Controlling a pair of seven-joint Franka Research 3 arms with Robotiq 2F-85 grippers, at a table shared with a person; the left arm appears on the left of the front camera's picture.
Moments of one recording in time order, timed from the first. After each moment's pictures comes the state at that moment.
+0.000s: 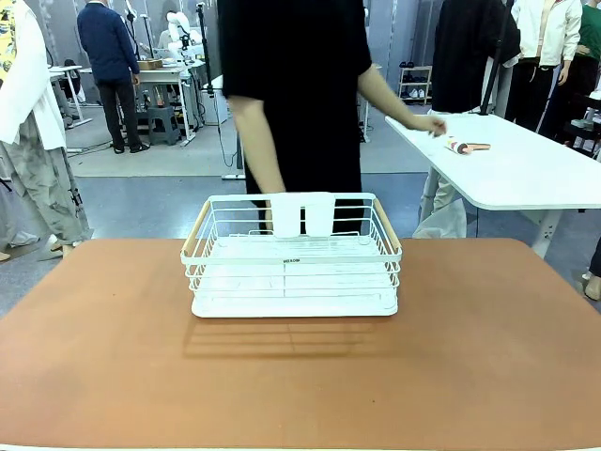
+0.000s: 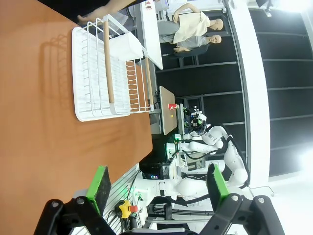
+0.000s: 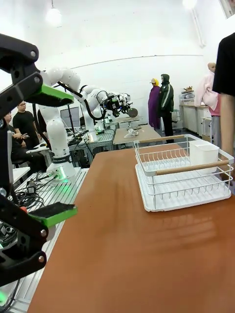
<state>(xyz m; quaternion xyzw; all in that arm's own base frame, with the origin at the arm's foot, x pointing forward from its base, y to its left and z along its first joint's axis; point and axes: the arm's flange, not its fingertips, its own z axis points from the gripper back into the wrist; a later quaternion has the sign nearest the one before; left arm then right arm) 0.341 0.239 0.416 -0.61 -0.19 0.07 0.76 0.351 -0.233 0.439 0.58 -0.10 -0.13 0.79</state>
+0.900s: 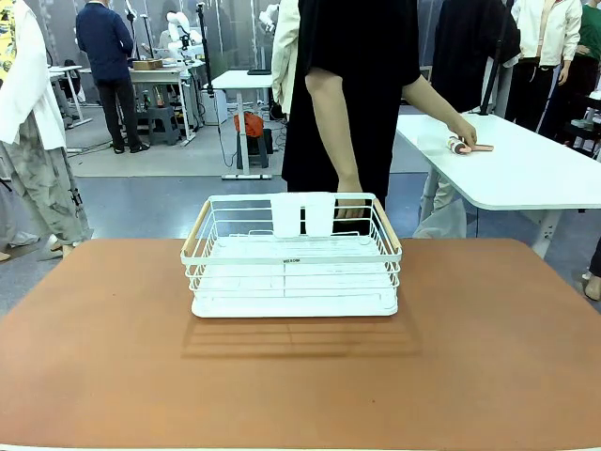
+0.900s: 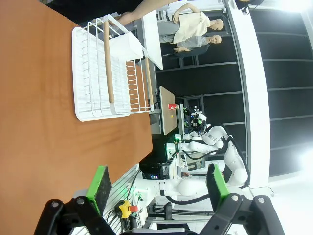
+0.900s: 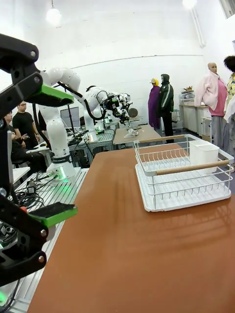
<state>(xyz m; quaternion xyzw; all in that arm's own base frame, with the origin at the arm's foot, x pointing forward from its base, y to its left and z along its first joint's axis) 0.341 0.239 0.416 -0.61 -0.19 0.07 0.76 0.351 -0.233 0.439 0.58 -0.10 -0.13 0.79</state>
